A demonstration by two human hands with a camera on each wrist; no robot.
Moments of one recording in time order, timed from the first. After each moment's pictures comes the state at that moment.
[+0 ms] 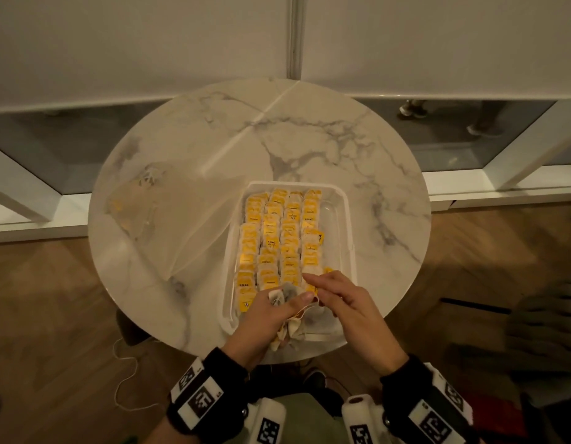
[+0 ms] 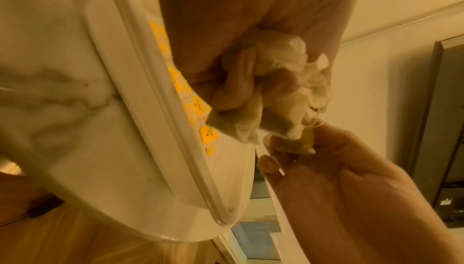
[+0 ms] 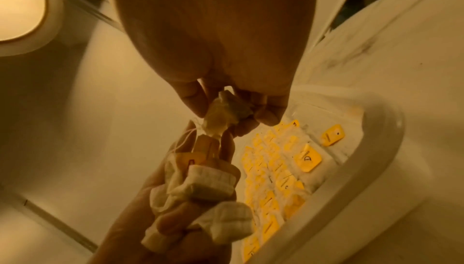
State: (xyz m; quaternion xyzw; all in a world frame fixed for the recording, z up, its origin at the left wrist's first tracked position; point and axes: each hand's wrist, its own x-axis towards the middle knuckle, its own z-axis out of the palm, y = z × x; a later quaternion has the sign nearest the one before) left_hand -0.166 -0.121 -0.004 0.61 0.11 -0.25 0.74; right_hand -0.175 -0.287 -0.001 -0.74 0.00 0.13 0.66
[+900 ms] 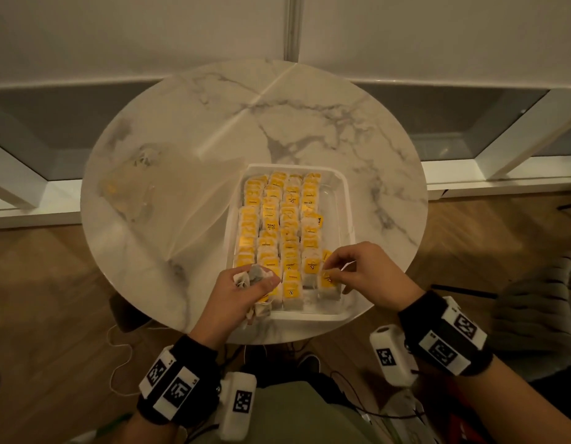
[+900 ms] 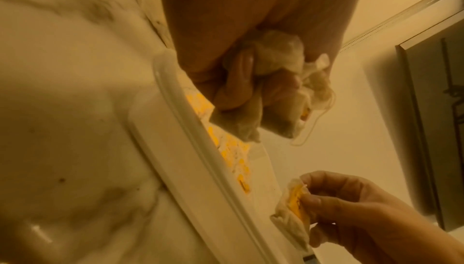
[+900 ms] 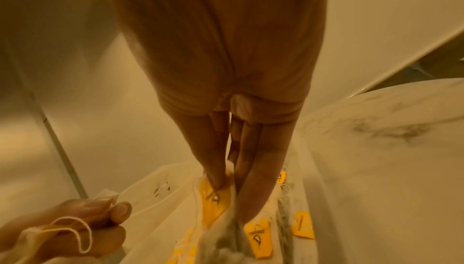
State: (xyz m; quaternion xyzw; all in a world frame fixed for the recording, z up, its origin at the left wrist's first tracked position) left_hand -0.169 -0.074 -0.012 0.71 0.11 -0.15 0.68; right_hand -0.134 -0.315 0.008 -0.88 -0.06 0.20 0.42
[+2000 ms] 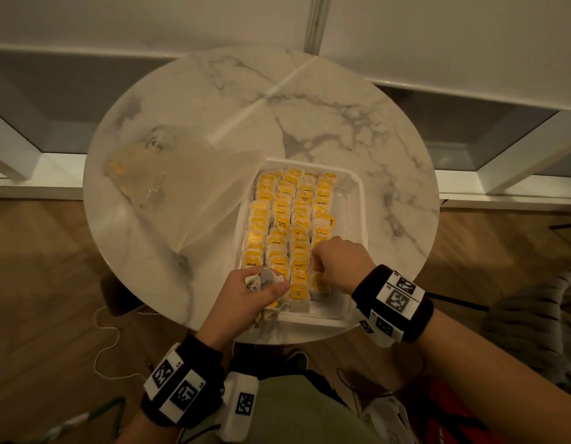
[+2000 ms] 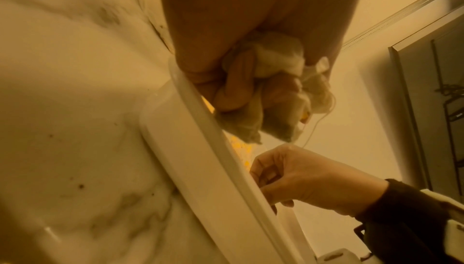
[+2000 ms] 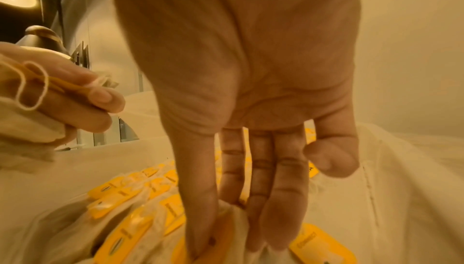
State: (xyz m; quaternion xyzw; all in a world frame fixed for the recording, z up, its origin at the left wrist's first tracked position) left_hand -0.170 -0.069 -0.021 0.71 0.07 -0.15 0.69; right_hand -0.093 -0.253 -0.006 -0.95 -0.15 0.27 -0.02
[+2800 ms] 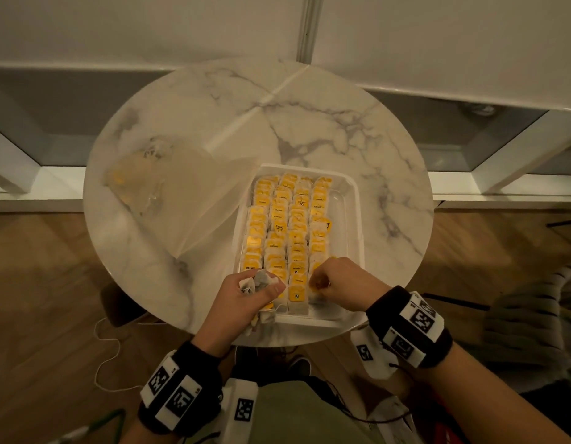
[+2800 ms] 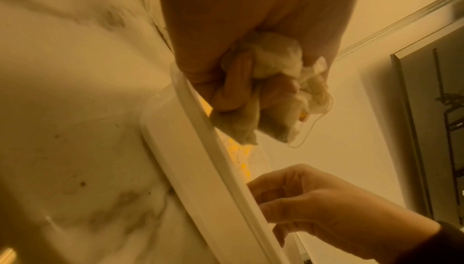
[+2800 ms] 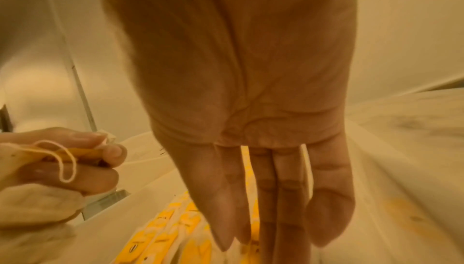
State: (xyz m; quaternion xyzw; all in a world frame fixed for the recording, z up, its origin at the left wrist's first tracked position) left_hand -0.173 -0.064 -0.021 0.71 0.09 -0.15 0.68; right_hand -0.117 -0.270 -0.012 -0.92 -0.11 0.33 0.16
